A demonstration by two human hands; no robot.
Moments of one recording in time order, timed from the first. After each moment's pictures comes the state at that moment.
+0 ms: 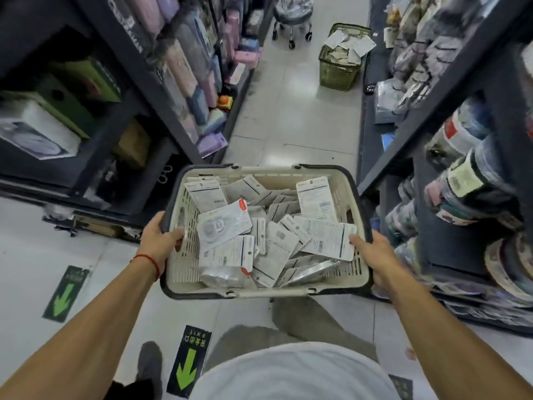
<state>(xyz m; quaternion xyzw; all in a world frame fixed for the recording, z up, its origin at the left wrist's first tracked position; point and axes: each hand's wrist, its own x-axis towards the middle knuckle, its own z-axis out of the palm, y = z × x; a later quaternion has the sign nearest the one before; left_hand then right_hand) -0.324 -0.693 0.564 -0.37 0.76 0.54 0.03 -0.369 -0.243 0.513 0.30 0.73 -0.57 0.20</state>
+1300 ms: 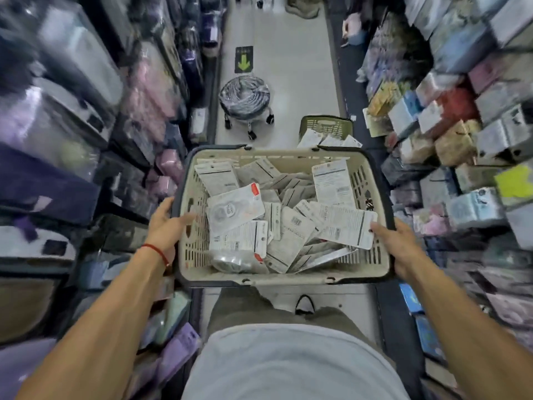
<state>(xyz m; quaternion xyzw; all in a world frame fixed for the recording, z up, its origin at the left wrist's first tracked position) -1.415 -0.693 0.587 -0.29 0.73 0.61 0.09 -1.349 -0.235 0.529 0.40 0.65 -0.64 0.11</state>
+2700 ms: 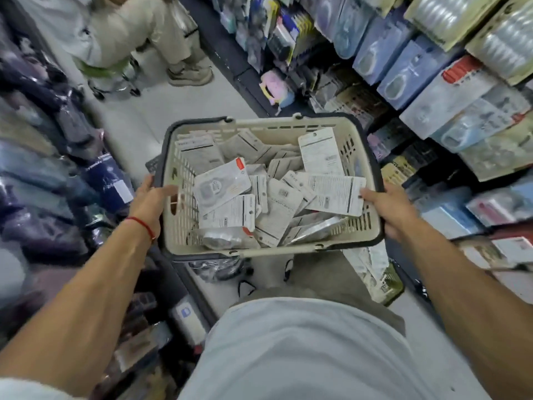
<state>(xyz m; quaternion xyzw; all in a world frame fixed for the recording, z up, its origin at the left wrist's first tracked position) -2.453 -0.575 0.581 -0.09 0.78 0.55 0.30 -2.153 -0.226 0.538 0.57 0.54 -0.62 -0.09</state>
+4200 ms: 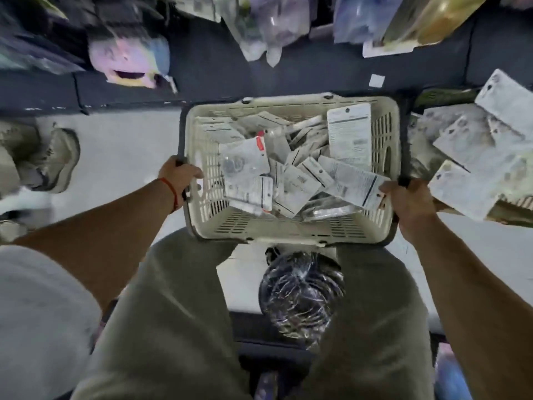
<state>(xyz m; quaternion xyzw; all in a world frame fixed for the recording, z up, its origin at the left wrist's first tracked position) -2.707 -0.146 0.176 0.14 0.85 0.06 0.51 -2.270 -0.234 0.155 0.83 0.10 -0.51 -0.19</state>
